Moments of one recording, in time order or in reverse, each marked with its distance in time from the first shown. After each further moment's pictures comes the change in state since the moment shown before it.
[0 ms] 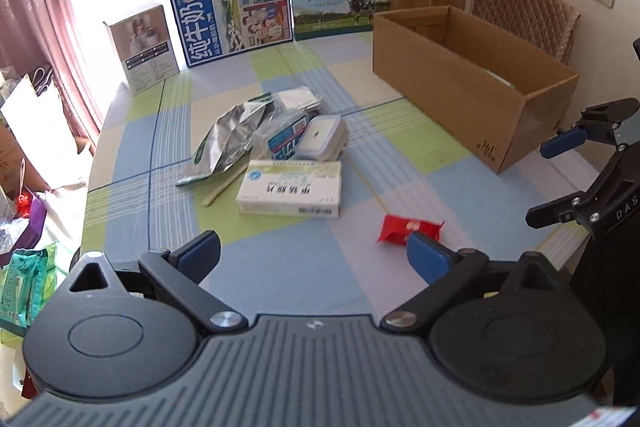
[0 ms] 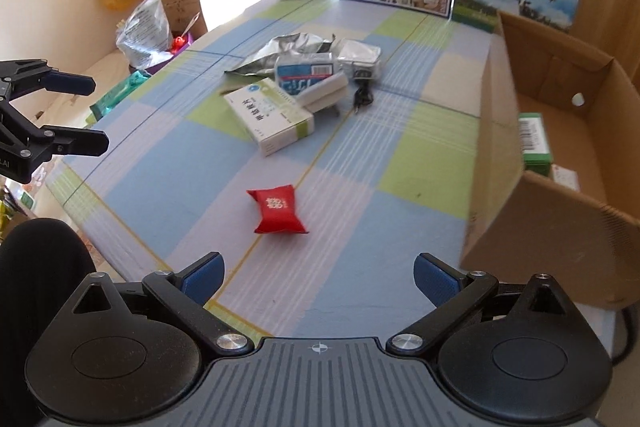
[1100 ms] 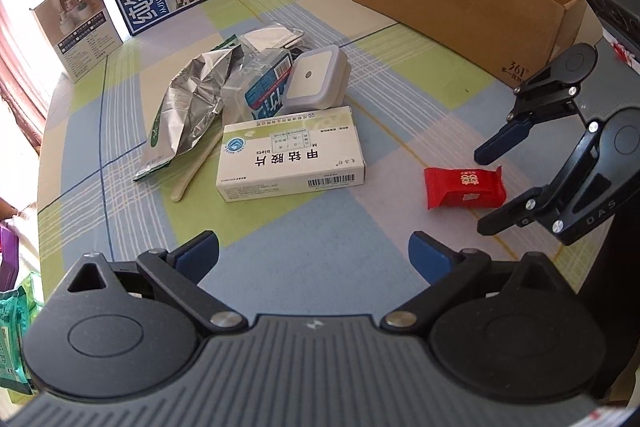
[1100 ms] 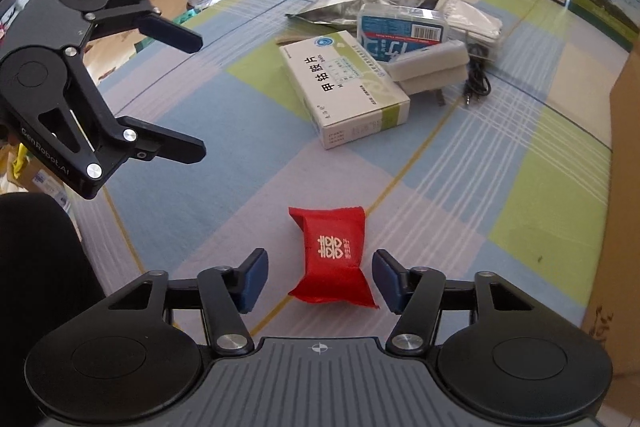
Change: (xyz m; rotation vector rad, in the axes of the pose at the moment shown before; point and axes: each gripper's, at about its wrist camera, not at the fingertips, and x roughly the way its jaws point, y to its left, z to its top) left arm 0.111 0.023 0.004 0.179 0.144 -0.098; right arm 0.119 0.019 0.038 -0.183 0.144 0.158
